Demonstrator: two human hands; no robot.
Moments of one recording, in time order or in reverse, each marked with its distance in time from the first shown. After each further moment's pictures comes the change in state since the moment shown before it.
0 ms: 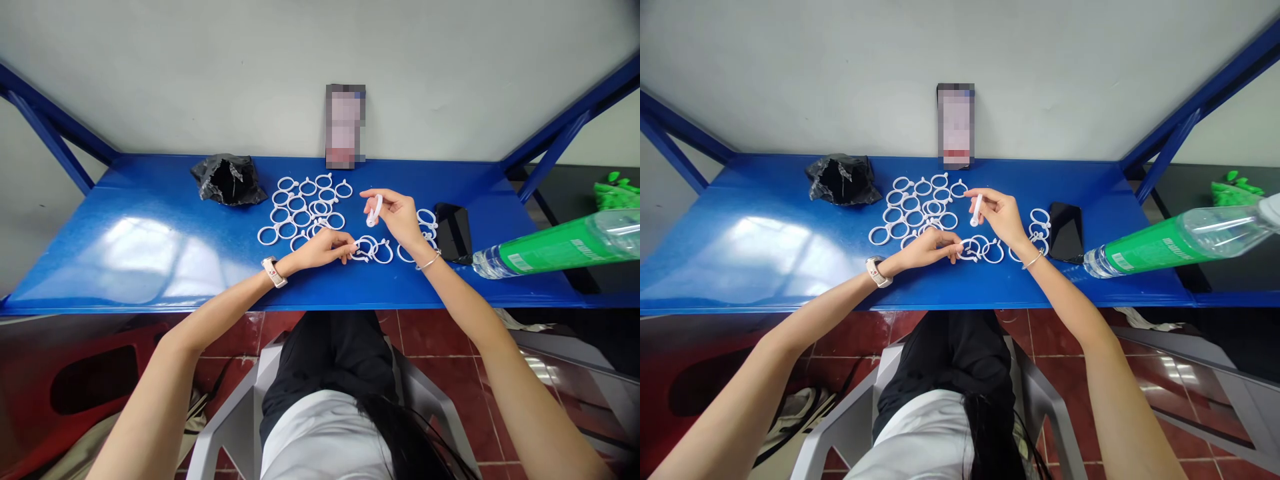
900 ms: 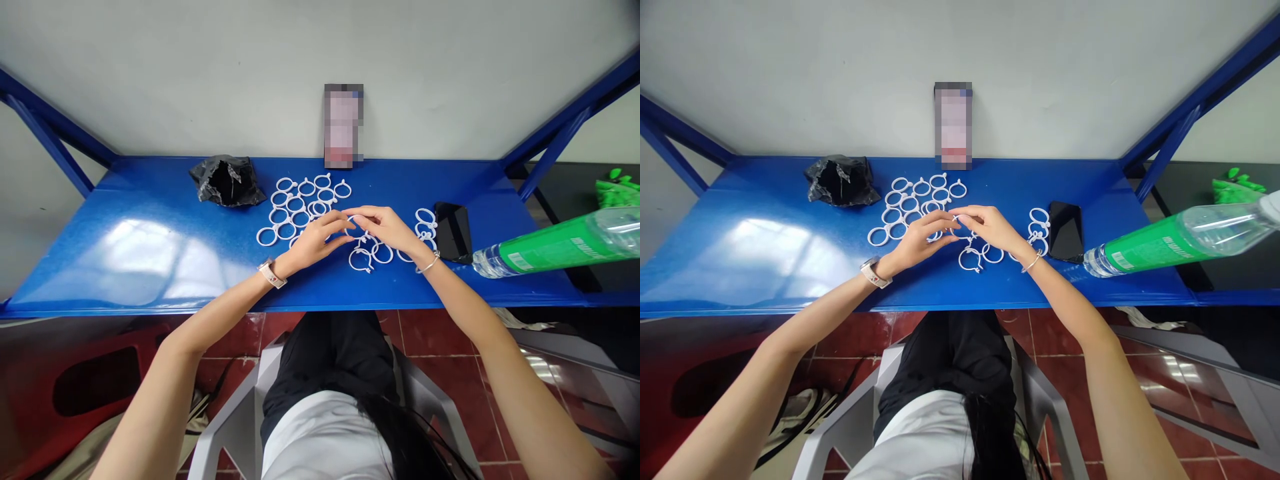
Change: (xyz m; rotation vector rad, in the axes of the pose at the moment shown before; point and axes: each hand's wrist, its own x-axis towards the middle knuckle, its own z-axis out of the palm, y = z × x) left_hand -0.003 -0.009 -0.006 0.564 0.394 0.430; right_hand -0.006 -0.015 0.003 -0.266 -0.342 0.114
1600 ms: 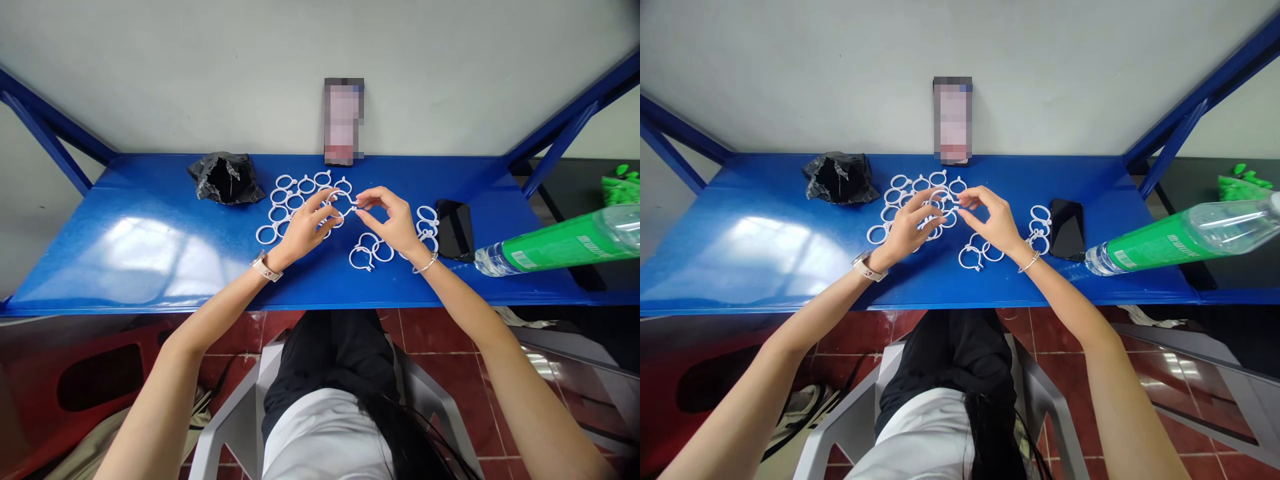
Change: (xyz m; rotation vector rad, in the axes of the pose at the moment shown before) left_hand 0.003 -0.010 -0.014 0.149 0.077 -0.113; right_hand -0.002 -0.002 0.009 -0.129 0.373 -0.338
